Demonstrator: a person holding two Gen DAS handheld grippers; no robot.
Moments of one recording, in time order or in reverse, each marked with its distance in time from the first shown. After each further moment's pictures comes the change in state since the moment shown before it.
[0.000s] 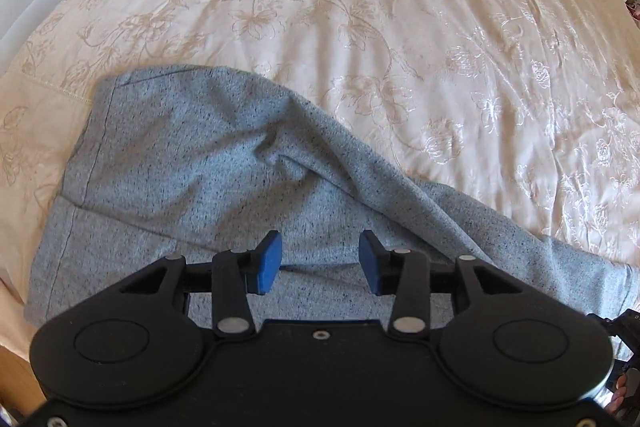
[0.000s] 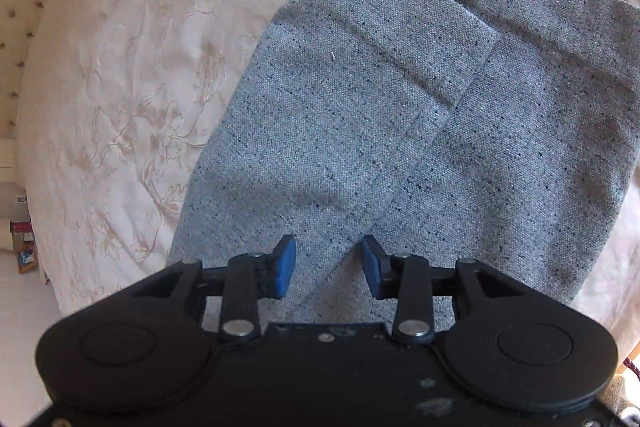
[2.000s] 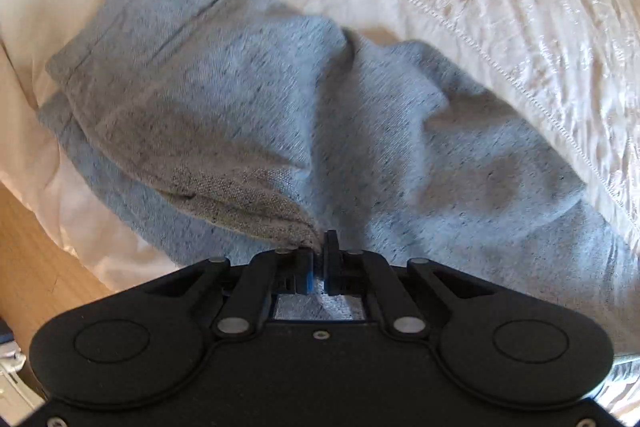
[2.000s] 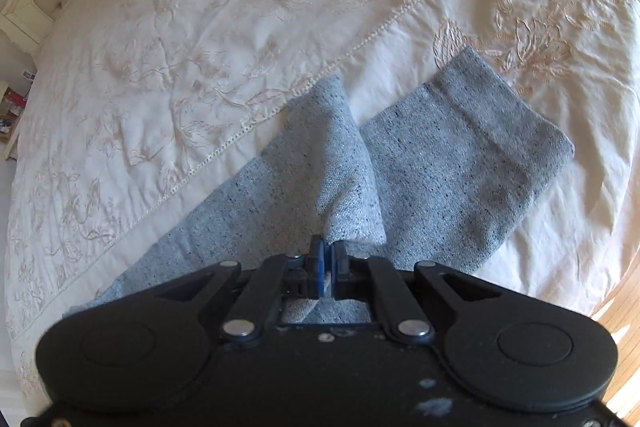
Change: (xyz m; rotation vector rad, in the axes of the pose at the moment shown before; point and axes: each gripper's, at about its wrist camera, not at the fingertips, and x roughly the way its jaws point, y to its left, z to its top) left arm 0.027 0.091 -0.073 -0.252 0.122 0.040; right arm -0.105 -0.010 -0.051 -0.563 -0.178 -0.026
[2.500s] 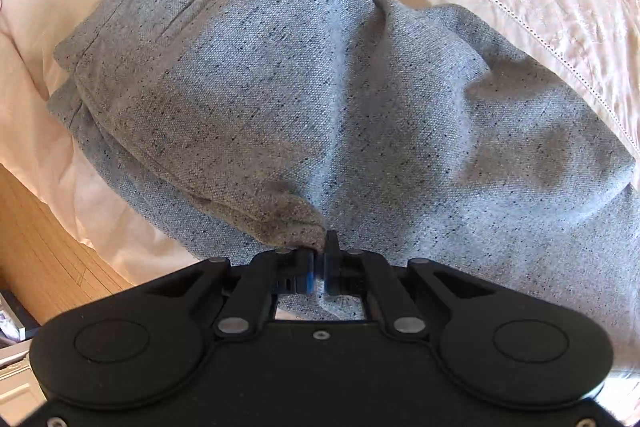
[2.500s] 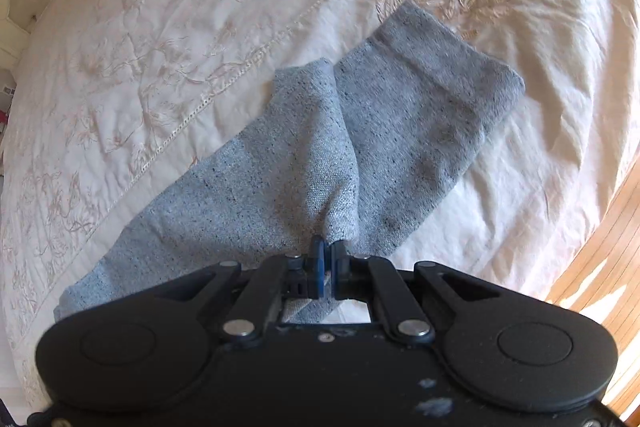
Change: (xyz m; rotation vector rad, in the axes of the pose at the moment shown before) left arm 0.035 0.000 0.005 0.012 0.086 0.110; right arm -0.003 -0.001 -0.033 -0.060 0.009 -0.091
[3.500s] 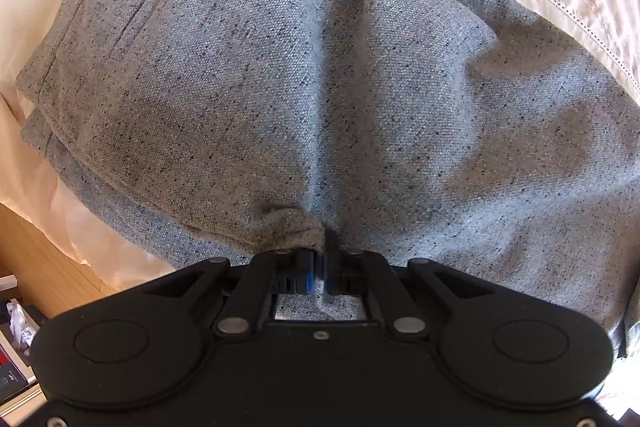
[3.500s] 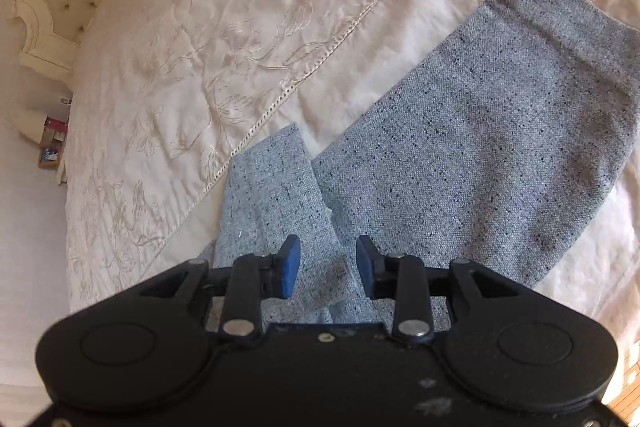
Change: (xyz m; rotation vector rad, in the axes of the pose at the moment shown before) left arm 0.016 -0.027 0.029 0.092 0.093 0.037; right arm 0.076 0.000 0.017 0.286 0.179 0.305
